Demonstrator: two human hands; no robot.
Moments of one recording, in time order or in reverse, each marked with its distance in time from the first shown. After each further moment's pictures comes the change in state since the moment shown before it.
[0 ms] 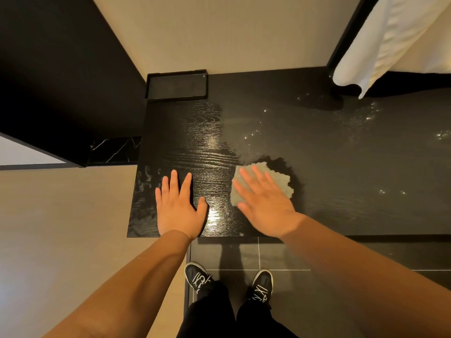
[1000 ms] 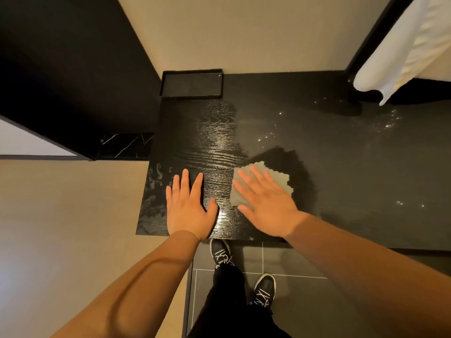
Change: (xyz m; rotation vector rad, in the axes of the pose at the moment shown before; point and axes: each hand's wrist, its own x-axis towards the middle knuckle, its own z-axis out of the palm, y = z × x) left_hand -0.001 -0.001 0.000 -0.019 -0.006 -0.003; right_hand 0.025 -0.006 0.003 -0.030 0.004 -0.144
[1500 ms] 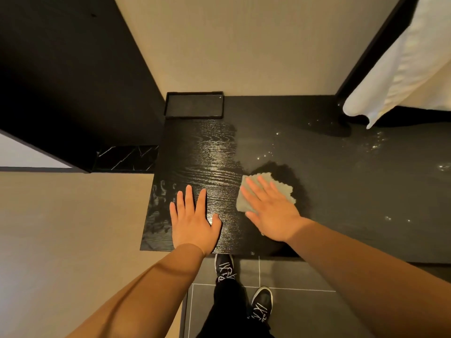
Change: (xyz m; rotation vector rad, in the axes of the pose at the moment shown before) left_hand 0.003 0.005 -0.005 0.036 -0.067 -0.011; right_hand 0.008 0.017 -0.014 -0.027 -0.091 0.078
